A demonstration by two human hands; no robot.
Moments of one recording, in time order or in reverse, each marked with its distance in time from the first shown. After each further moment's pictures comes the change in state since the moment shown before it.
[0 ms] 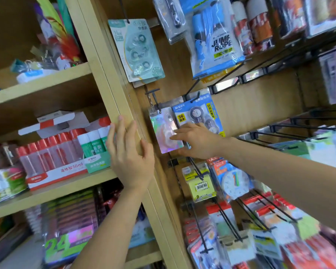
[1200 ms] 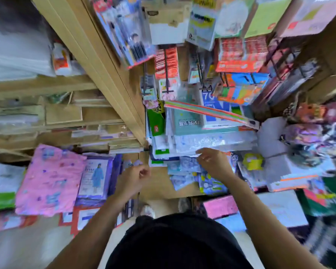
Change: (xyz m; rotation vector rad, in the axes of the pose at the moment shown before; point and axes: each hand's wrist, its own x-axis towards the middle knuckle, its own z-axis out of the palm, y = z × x) left_hand -0.527 0.170 -0.283 -0.095 -1.824 -1.077; right_hand -0.601 -0.110 0.195 0.790 -0.800 1.021
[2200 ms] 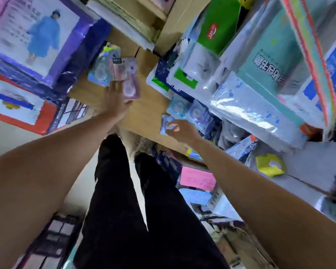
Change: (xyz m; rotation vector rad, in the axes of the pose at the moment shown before) left_hand 0.147 -0.254 0.241 -0.103 0.076 -0.425; right_hand 0.128 0.122 0.266 -0.565 -0.714 0.227
